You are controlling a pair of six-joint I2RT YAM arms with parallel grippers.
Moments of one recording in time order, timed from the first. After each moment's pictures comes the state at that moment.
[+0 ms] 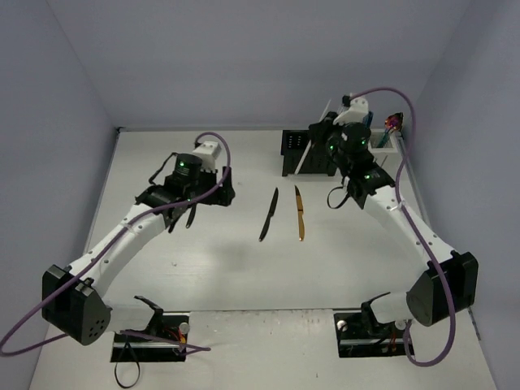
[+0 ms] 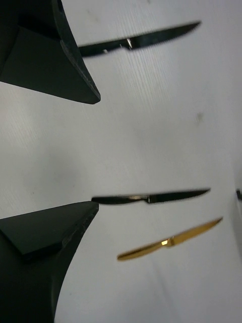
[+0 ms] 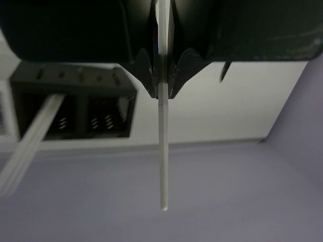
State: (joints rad) left arm -0.53 1.28 1.11 -0.43 0.06 -0.28; right arm 0.42 1.36 1.17 0.08 0.08 0.40
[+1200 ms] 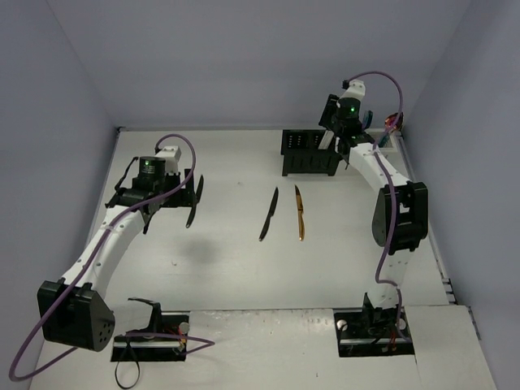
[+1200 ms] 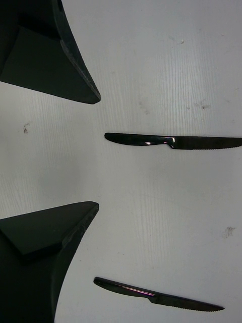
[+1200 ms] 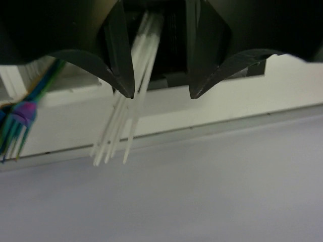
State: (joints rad) left arm -0.20 1.22 1.04 -0.58 0.05 -0.17; right arm 0.18 1.97 1.61 0.11 0.19 0.25
